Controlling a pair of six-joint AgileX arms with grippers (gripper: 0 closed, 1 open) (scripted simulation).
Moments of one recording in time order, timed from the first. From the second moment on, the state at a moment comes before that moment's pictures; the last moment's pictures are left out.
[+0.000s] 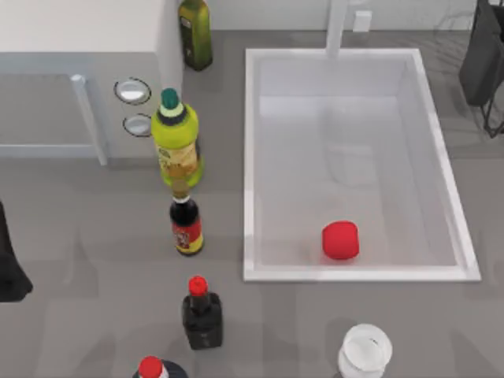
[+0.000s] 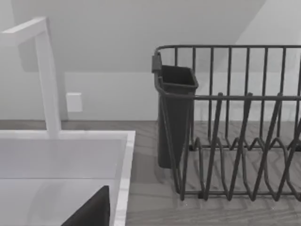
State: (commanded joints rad) left arm 0.00 0.00 0.00 0.00 0.00 0.00; right arm 0.00 0.00 0.00 0.00 0.00 0.00
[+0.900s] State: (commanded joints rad) left arm 0.00 0.00 0.00 0.00 0.00 0.00; right arm 0.06 0.22 0.20 -0.13 0.00 0.06
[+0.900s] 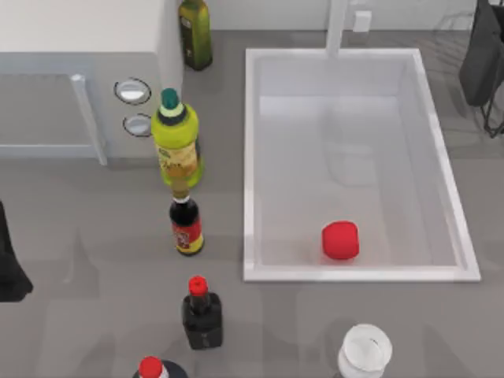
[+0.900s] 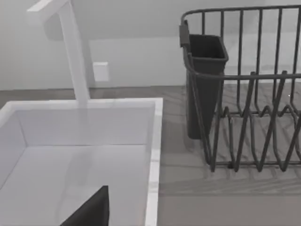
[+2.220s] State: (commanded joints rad) left arm 0.00 0.00 0.00 0.00 0.00 0.00; right arm 0.50 2.15 1.68 -1.08 0.00 0.52
